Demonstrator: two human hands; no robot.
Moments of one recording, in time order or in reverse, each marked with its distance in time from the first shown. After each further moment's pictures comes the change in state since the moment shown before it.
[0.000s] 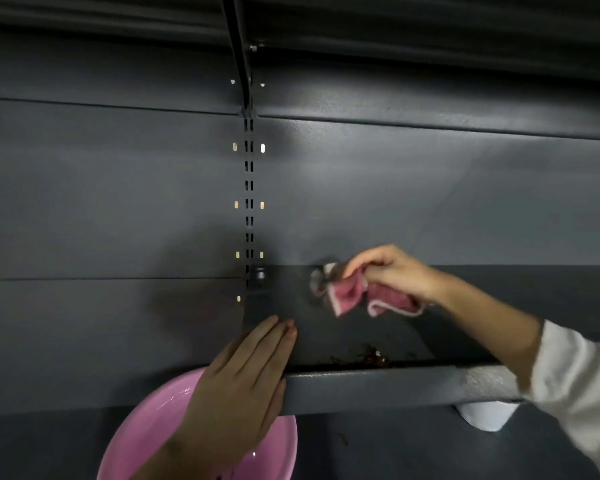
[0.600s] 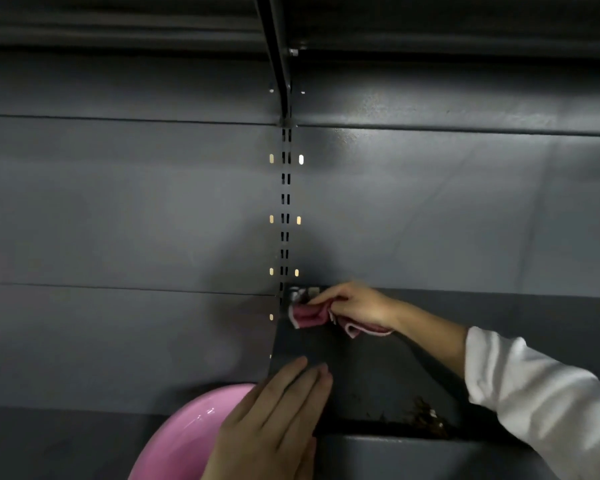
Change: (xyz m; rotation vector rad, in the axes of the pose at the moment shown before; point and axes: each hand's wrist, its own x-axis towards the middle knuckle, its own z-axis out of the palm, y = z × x) left_hand 0.007 -0.001 -0.003 0.049 0.067 0.009; right_hand 0.106 0.041 0.064 -0.065 -0.195 0.057
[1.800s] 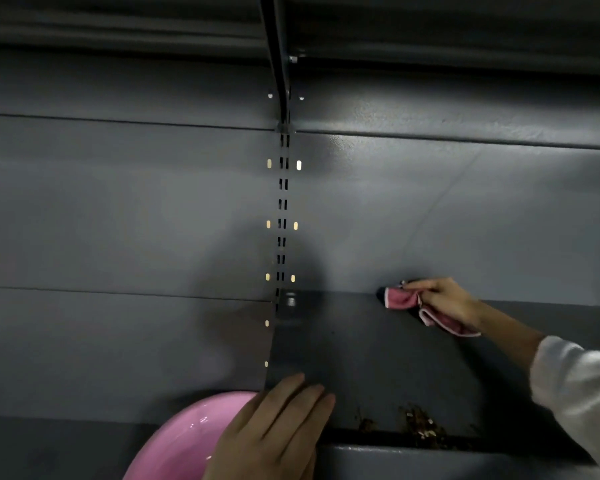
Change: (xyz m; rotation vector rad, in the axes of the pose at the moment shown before) left_hand -0.002 -0.003 0.007 -0.014 -0.045 0.059; right_hand -0.044 0.084 -0.089 -0.051 0.406 0.250
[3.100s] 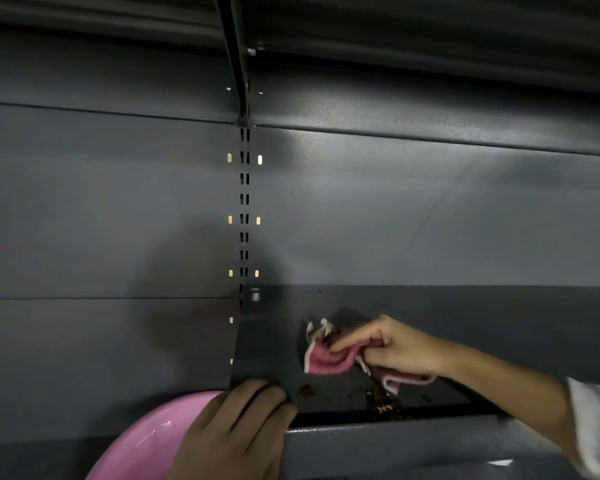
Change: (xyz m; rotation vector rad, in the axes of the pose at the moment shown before) left_hand 0.005 -0.003 -0.004 -0.053 0.059 0.024; right_hand -0.108 -0.055 0.033 -0.050 -0.458 -0.201
